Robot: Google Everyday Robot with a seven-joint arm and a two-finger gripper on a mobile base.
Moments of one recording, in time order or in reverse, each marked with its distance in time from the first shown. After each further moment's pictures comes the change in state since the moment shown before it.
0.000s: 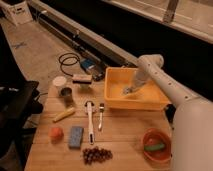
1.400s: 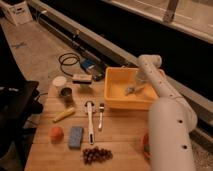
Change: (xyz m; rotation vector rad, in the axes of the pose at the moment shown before) arm 0.039 -0.019 0.050 -0.062 0.017 0.089
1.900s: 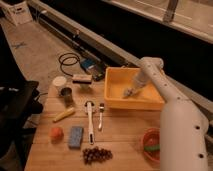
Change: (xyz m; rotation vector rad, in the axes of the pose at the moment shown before) arm -0.024 0.038 -0.012 -0.015 -0.074 -0.025
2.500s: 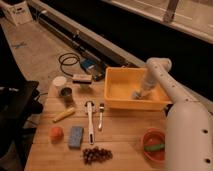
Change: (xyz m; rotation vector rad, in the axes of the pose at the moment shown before) arm 0.060 0.028 -0.018 -0.054 0.093 0.121
